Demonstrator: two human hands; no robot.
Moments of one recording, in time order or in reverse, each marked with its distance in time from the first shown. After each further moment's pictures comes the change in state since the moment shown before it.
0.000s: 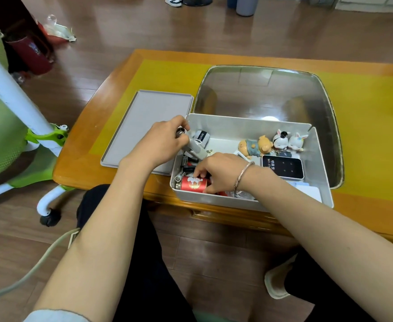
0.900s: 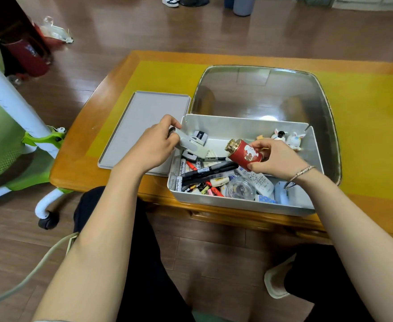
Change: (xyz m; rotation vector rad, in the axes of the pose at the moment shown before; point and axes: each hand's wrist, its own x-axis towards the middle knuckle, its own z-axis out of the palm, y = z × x) left_hand -0.014 0.004 -0.008 -0.200 -0.057 -0.063; right_hand -0.068 0.073 -0.007 0.697 0.354 0.431
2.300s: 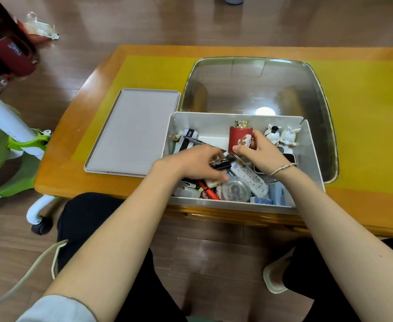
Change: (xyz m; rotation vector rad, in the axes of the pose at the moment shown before) left_hand 0.047 0.016 0.089 0.317 -0.514 0.212; right_hand 0.024 0.019 0.021 0.262 0.126 0.072
